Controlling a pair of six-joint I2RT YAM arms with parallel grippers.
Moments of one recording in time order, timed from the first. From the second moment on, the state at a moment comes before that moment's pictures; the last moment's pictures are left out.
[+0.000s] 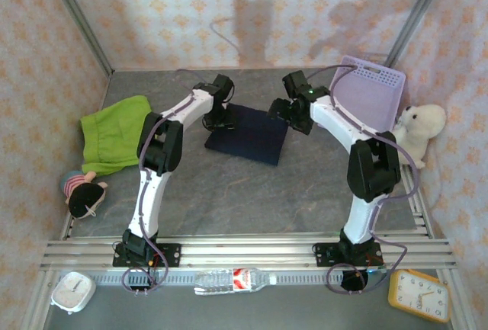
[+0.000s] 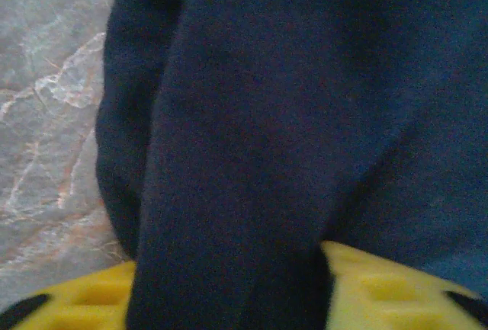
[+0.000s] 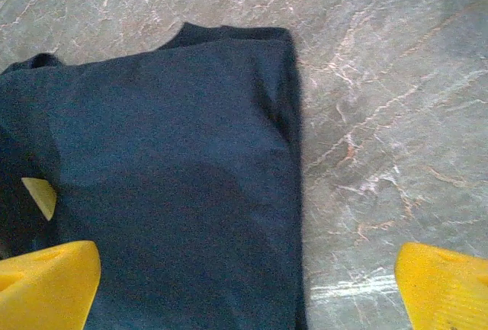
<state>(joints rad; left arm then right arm) -0.35 2.33 1.91 -0.92 0.08 -0.48 0.39 1.84 1.53 -0.82 -0.01 0.77</state>
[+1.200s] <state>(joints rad) -0.19 2.08 2.00 -1.19 -0.27 -0.25 0.38 1.72 1.44 -0.81 0.03 0.81</state>
